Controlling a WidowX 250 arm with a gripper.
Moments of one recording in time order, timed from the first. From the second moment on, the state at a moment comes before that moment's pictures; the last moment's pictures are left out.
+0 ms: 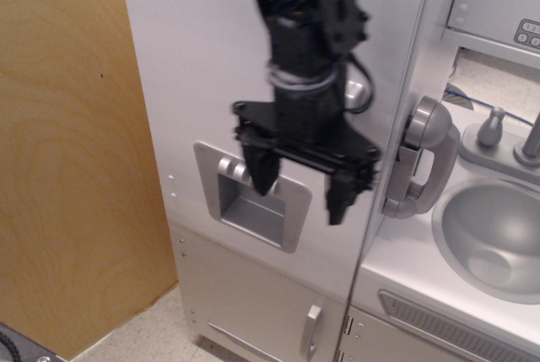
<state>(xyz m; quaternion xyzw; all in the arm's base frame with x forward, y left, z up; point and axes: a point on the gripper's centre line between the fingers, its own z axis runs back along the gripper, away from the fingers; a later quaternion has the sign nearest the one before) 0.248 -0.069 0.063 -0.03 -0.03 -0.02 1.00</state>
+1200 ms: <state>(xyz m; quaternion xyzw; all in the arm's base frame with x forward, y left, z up) 0.312 -0.079 0.058 -0.03 -0.11 0.02 0.99</state>
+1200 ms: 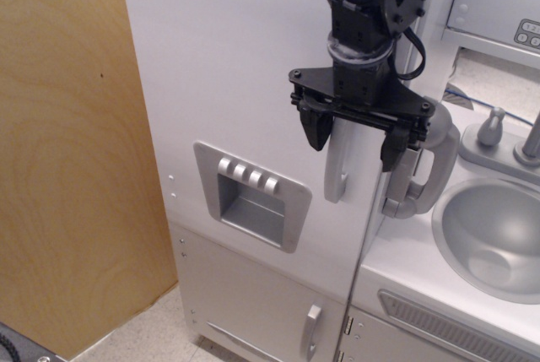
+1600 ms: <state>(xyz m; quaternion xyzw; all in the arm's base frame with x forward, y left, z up) 0.314 -0.078 0.052 -0.01 -0.10 -0.01 0.99</state>
